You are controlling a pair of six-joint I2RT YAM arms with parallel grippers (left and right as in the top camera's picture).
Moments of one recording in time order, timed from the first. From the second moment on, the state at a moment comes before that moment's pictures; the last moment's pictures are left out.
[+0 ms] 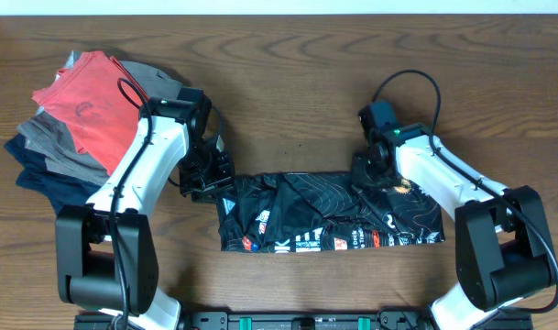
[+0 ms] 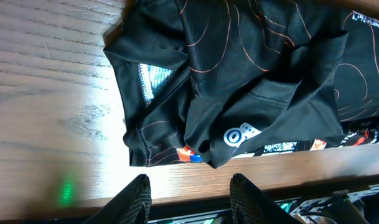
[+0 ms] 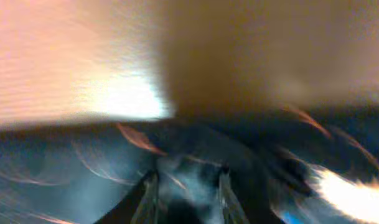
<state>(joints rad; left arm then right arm) -0.16 1.74 1.25 -1.26 0.36 -0.35 0.32 1.79 1.07 -0.68 -0.09 0.44</state>
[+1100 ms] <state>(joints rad) -0.16 1.74 1.25 -1.24 0.36 -0.35 0.32 1.60 0.92 -0.86 0.03 0.32</state>
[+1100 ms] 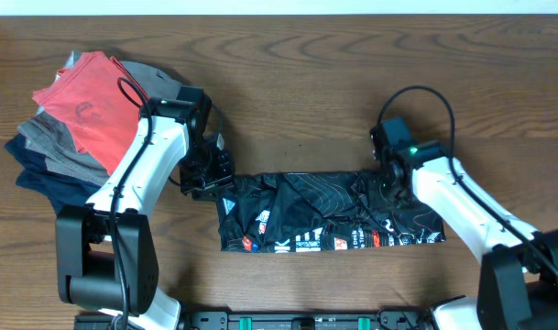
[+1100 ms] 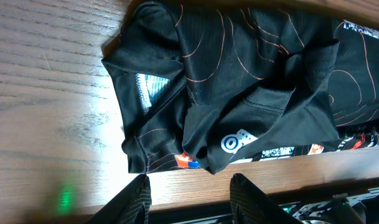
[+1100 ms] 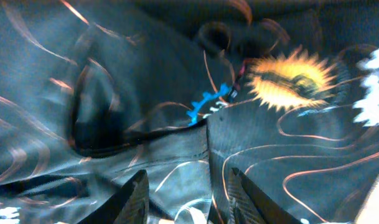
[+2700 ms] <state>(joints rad) -0.18 1.74 0.96 -0.91 0.36 -0.33 0.27 1.35 1.02 -0.98 -0.11 0.21</state>
